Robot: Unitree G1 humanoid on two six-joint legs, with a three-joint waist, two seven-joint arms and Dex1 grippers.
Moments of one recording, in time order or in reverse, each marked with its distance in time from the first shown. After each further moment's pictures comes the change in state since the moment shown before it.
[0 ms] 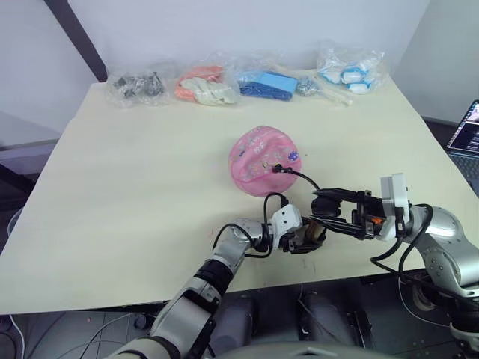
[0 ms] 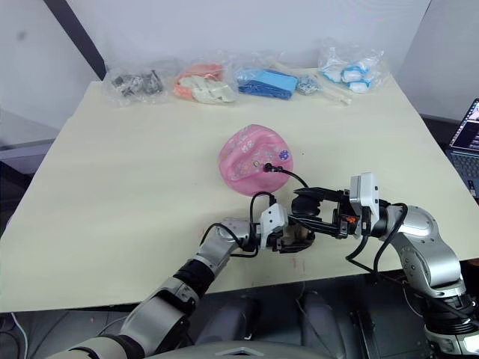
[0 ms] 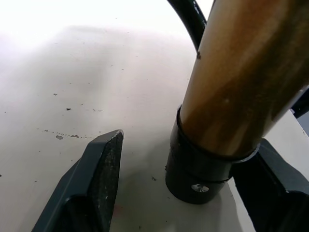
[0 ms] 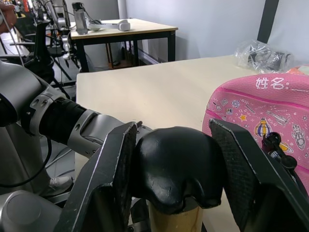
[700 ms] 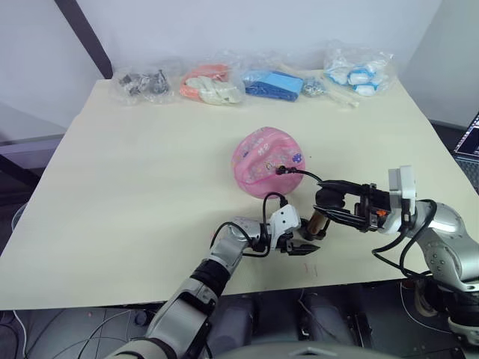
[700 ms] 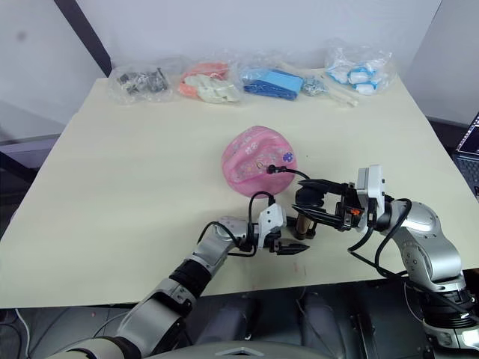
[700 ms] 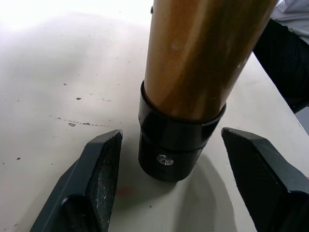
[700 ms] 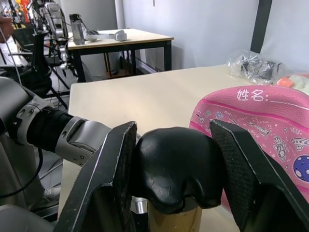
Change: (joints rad) left arm 0.015 0.020 -0.004 -0.073 -0.005 0.082 -0.034; right arm -0.030 0.012 -0.028 0.039 0.035 -0.004 -0.011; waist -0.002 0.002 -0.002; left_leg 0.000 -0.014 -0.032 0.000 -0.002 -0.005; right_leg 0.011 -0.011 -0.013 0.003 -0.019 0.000
